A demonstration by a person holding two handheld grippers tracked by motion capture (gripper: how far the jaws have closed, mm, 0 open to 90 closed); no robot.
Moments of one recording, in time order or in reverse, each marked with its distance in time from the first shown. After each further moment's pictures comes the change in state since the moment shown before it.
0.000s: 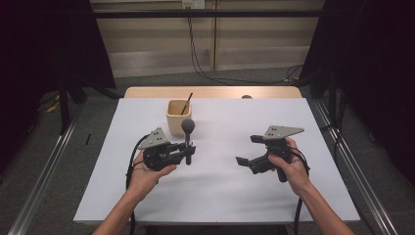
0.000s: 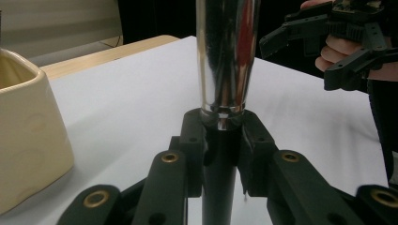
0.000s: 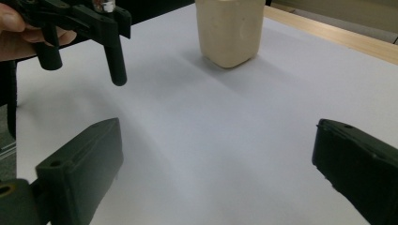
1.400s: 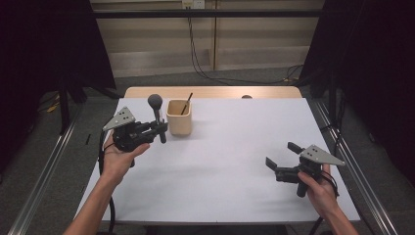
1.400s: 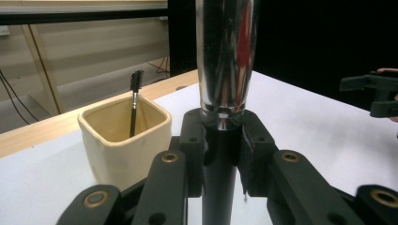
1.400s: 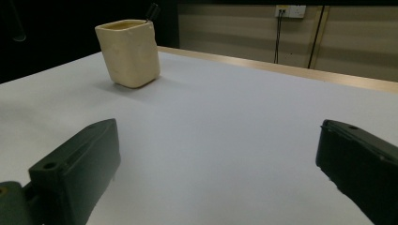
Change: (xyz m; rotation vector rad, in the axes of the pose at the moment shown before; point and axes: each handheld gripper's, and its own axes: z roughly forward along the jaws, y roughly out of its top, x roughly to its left) left arm 0.047 0.036 -0.056 -0.076 0.166 -0.007; right arm -0.009 -0.072 -0.057 -0.256 -0.351 0.112
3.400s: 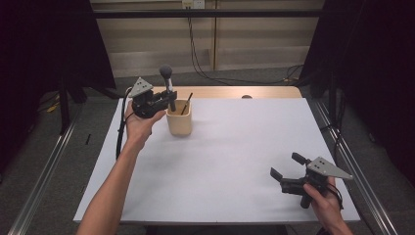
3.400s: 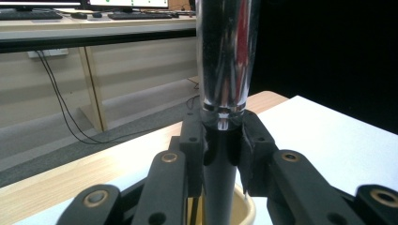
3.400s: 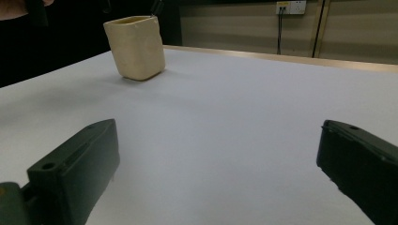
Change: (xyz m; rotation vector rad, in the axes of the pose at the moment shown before) left arm 0.048 0.030 0.081 -0.062 0.168 -0.003; right arm 0.003 -0.023 -0.020 -0.009 0.015 0.040
